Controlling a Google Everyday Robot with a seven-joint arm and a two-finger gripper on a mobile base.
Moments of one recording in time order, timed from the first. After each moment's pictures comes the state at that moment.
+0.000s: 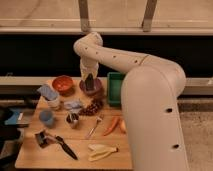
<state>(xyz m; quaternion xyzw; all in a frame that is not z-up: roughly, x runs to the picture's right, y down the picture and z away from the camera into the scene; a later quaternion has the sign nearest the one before) -0.073 -0.072 0.842 -0.21 0.11 0.59 0.77</state>
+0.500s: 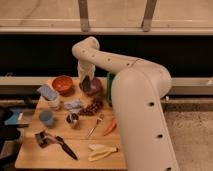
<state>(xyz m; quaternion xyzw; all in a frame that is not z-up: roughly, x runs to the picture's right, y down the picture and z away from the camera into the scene) -0.091 -0.072 0.888 -0.23 0.09 0.61 0.75</state>
